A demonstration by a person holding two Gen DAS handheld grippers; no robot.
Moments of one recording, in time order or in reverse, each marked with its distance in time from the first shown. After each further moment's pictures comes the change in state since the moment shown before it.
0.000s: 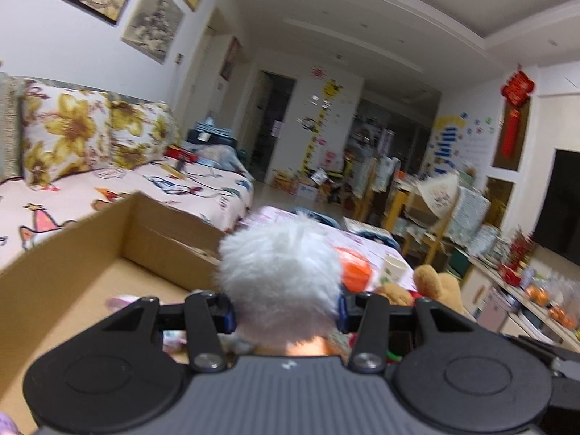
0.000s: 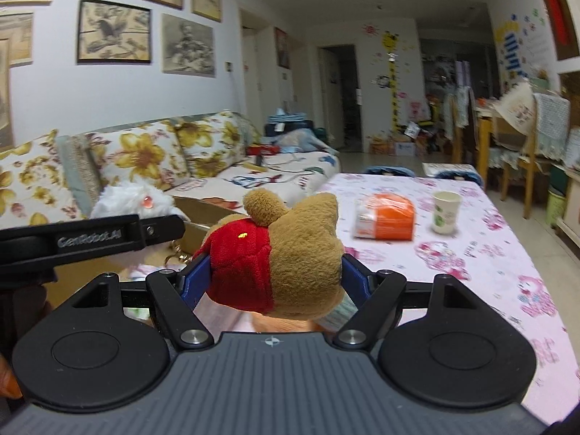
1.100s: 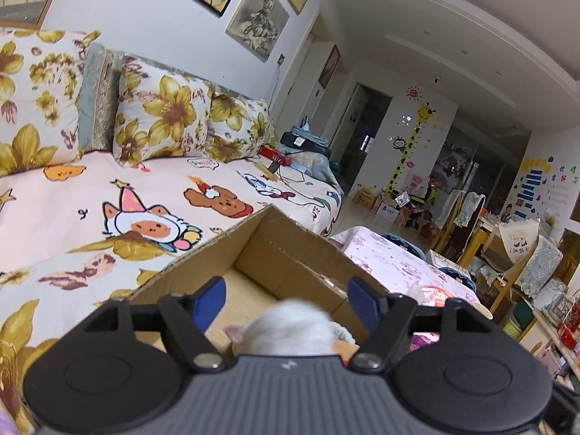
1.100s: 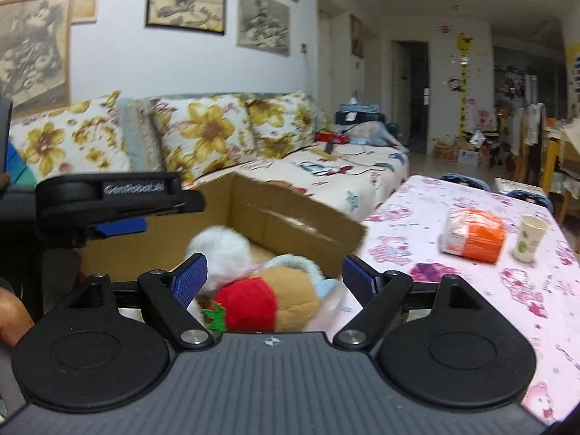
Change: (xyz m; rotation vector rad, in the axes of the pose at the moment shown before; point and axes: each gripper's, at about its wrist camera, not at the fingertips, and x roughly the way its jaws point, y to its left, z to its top) left arm 0.000 0.066 0.015 -0.165 -0.024 0.251; right arm 0.010 0.045 0.011 -0.127 0.053 0.167
